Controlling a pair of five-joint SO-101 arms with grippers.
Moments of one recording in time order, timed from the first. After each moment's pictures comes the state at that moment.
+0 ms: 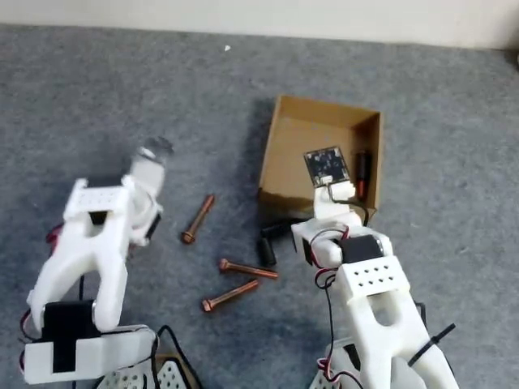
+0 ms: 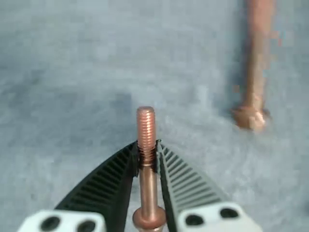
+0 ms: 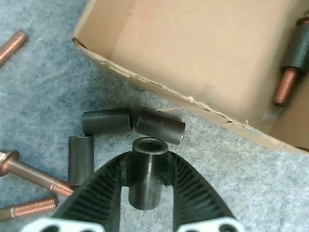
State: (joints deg) left arm -12.6 -8.1 38.2 61.8 -16.7; right arm -19.6 -41.4 60.5 46.4 5.2
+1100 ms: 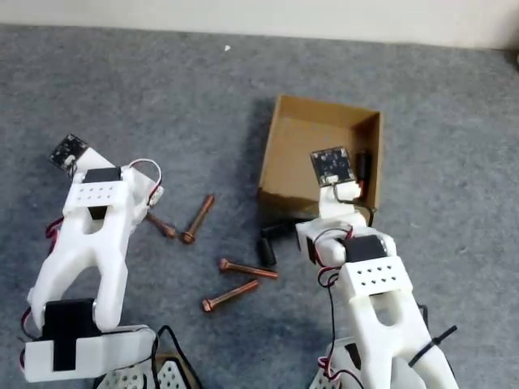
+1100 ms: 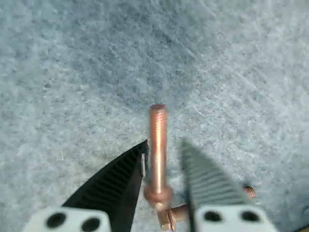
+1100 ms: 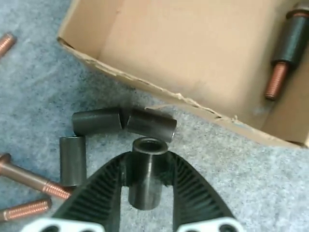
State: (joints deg) left arm -11.9 -7.6 38.0 53.0 56.7; right arm -17.8 -41.4 60.9 46.4 5.2
